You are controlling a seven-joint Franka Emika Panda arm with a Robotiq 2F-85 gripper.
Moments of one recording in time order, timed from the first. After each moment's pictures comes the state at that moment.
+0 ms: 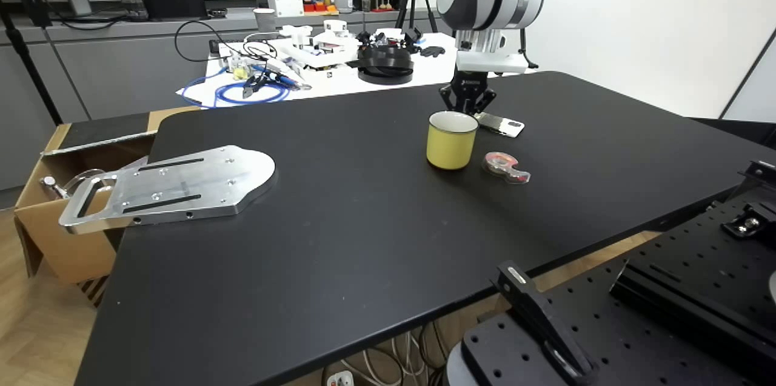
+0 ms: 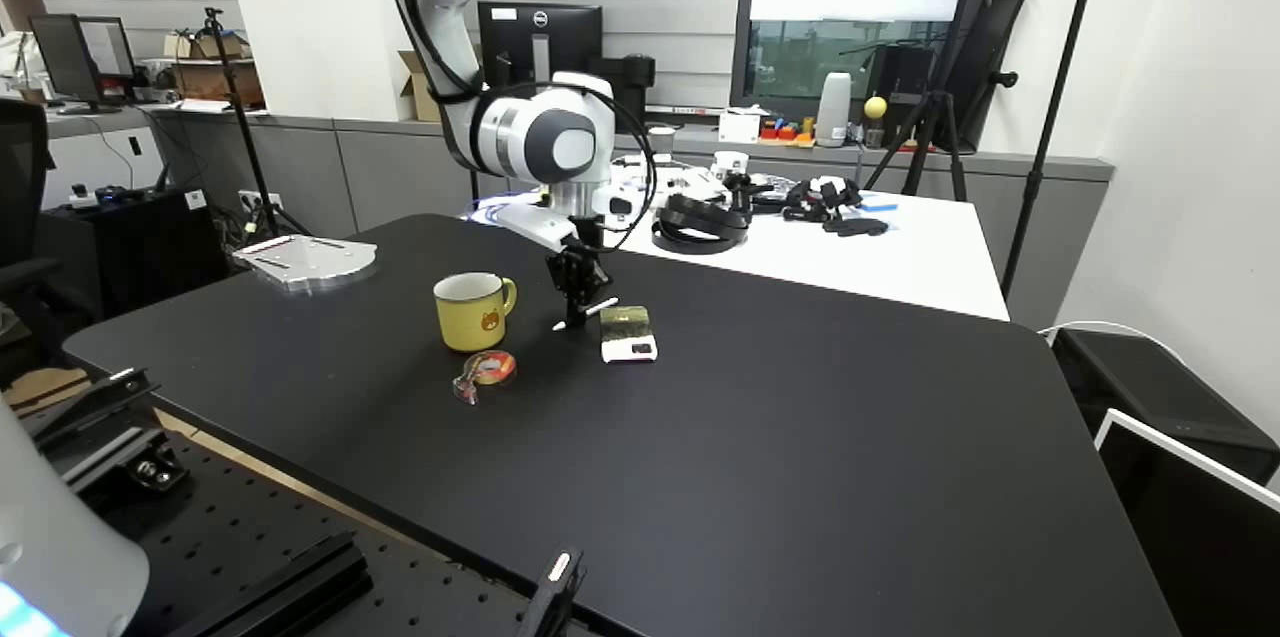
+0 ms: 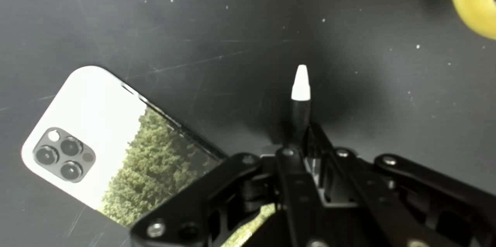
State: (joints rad) arm -0.01 0.79 -0.05 -1.88 0.16 2.64 0.18
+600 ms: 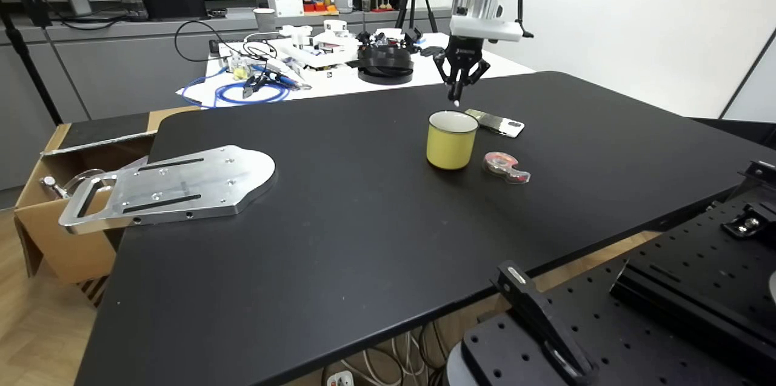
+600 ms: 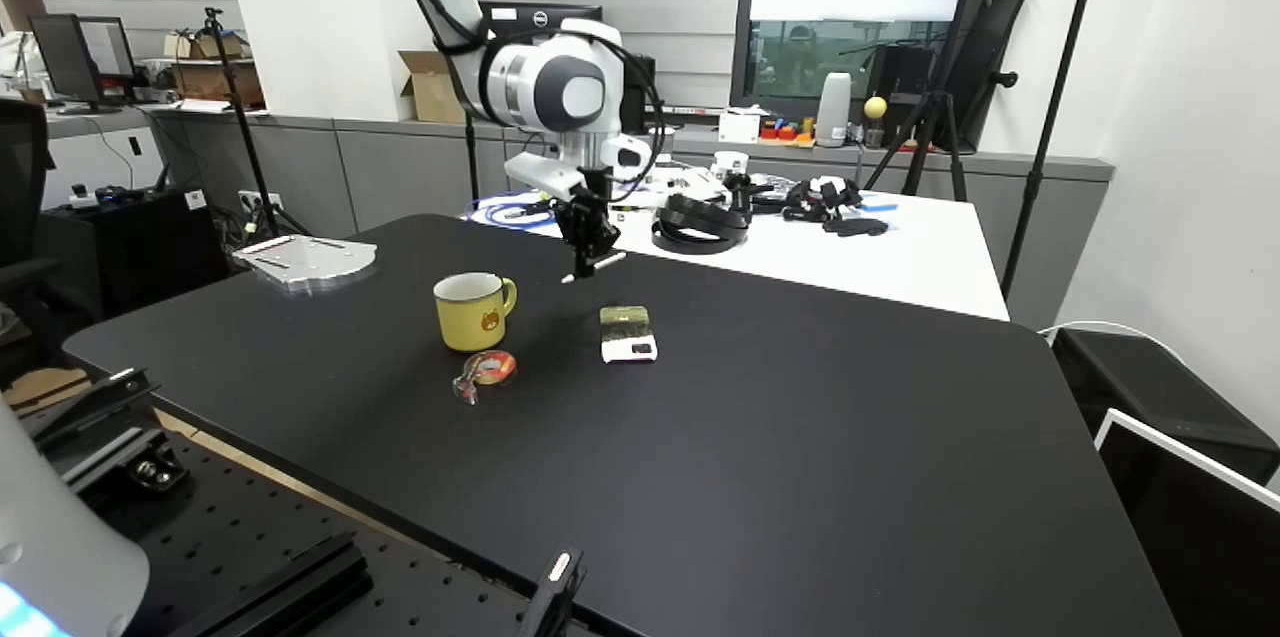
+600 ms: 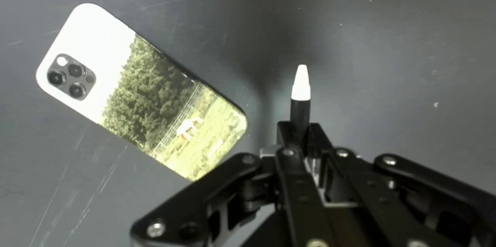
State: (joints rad) arm -0.01 0.71 -0.05 -1.82 0.18 2.54 0.19
